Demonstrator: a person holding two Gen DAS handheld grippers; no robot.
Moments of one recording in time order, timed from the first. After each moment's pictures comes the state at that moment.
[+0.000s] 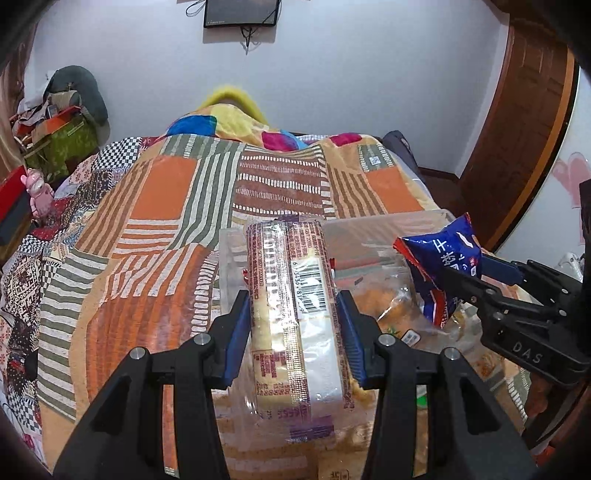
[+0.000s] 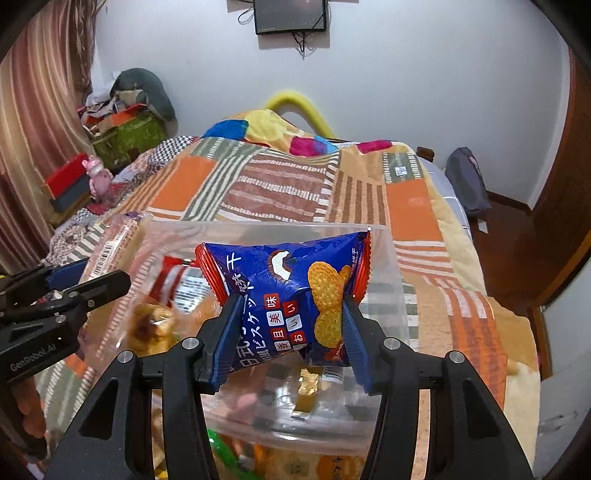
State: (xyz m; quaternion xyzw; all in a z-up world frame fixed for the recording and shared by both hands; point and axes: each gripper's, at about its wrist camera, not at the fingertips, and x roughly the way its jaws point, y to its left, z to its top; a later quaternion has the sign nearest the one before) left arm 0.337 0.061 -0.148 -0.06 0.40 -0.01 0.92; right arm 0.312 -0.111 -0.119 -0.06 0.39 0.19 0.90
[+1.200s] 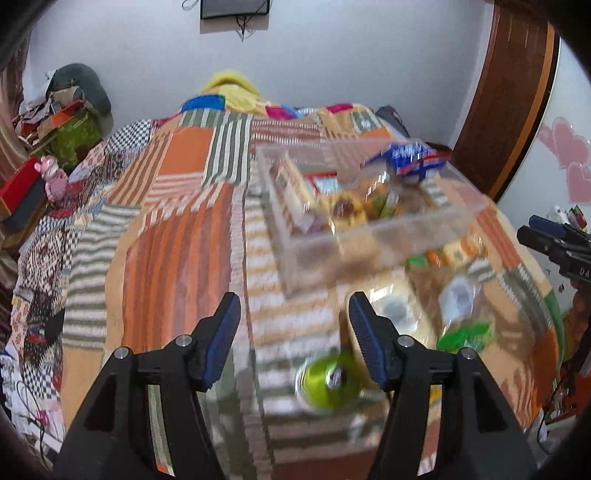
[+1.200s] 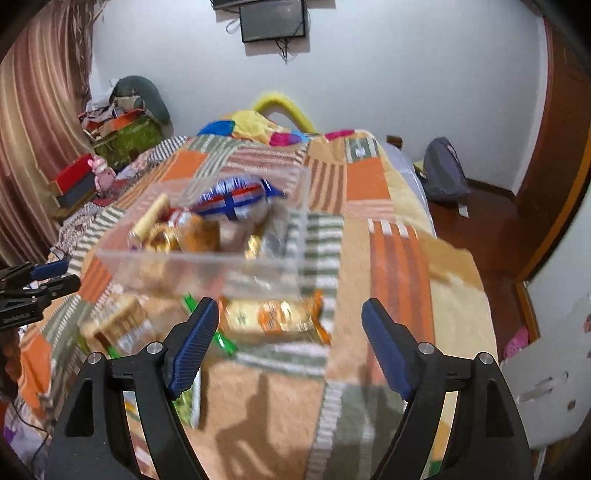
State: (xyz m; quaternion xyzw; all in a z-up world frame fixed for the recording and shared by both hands) left arm 0.211 0.080 -0.156 -0.03 0.43 -0.02 0.90; right arm 0.228 -0.195 -0.106 -0.05 0.40 0.17 0.90
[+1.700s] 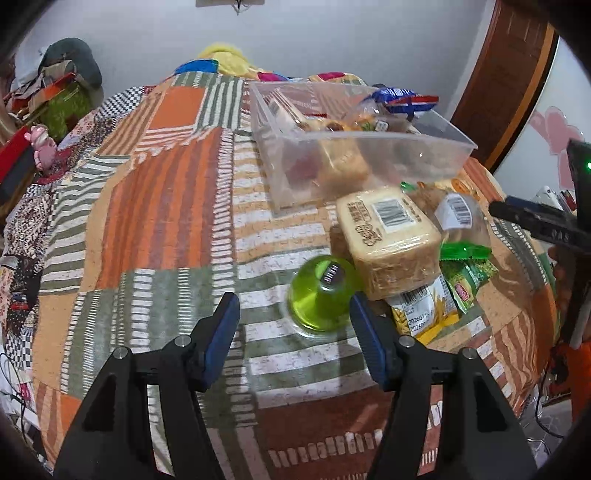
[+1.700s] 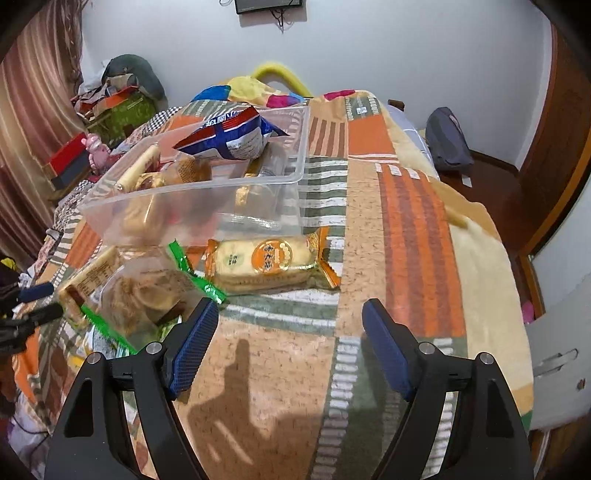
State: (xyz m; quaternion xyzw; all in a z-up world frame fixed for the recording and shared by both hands) left arm 0.174 0.075 -0.199 -0.05 0.47 -0.05 0.88; right arm 0.229 -0.190 -0.144 -0.05 0.44 0.17 0.88
